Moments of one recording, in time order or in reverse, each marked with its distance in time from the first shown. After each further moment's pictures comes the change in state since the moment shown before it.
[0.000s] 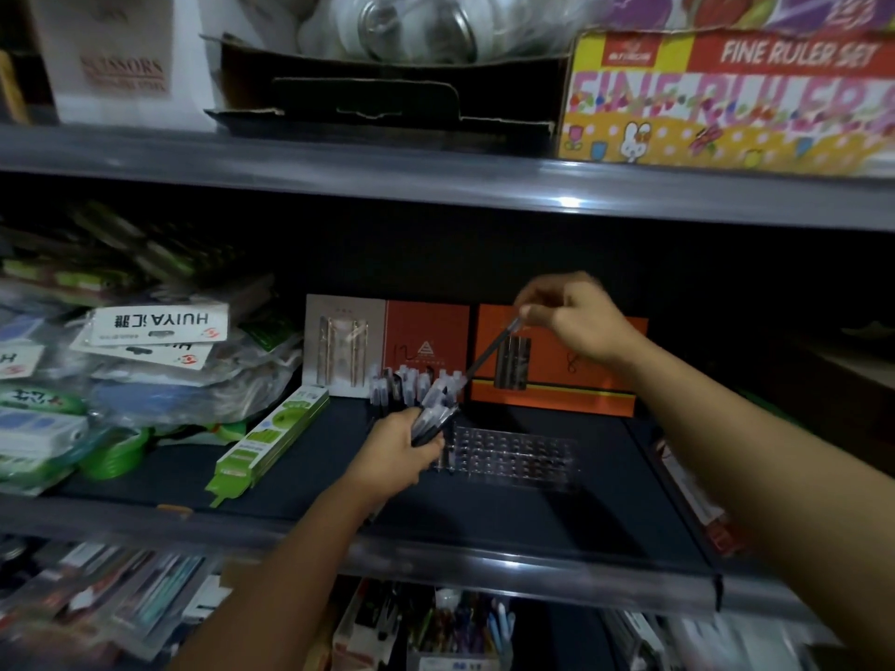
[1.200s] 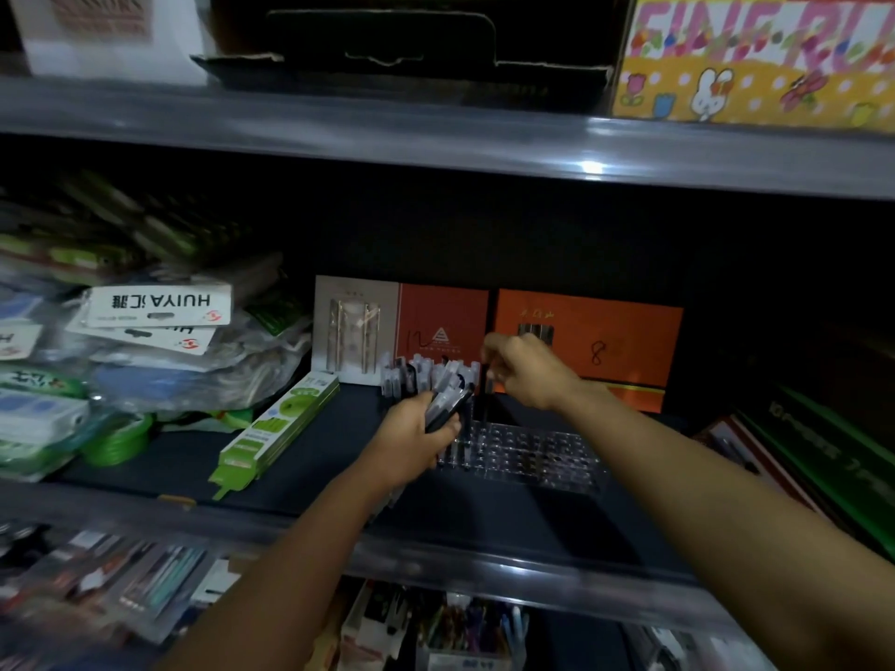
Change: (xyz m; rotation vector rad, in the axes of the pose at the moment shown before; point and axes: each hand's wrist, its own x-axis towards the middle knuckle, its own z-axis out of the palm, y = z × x) left_hand 0.016 -0.005 -0.001 -0.102 -0.005 0.016; right_hand 0.015 0.051 0.103 -0.364 -0.329 -0.036
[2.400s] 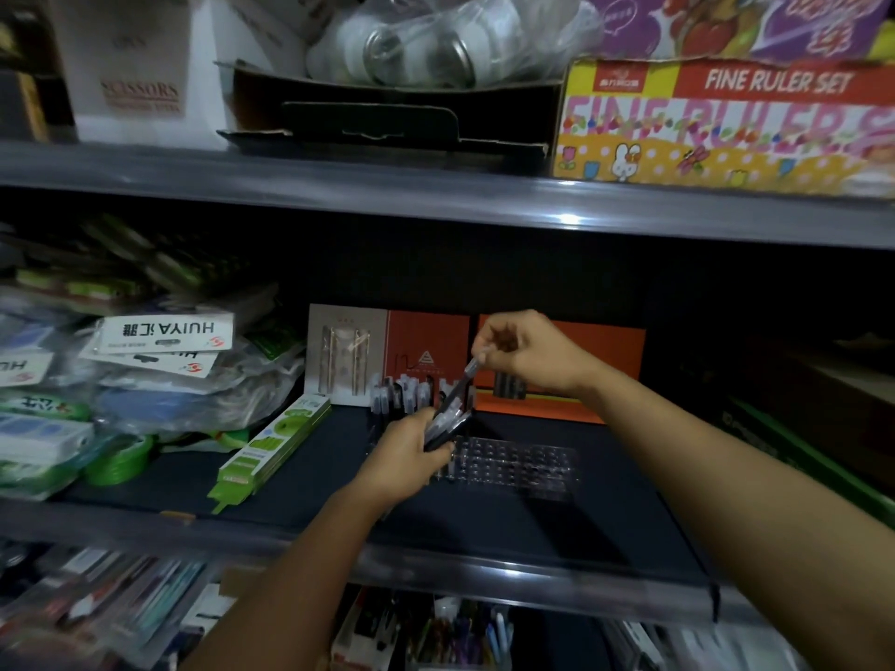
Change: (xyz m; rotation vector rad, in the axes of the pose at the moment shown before) left_hand -0.019 0.021 0.005 0.132 -0.023 0.040; right_hand -0.040 -0.029 -0.075 0.424 0.123 -0.100
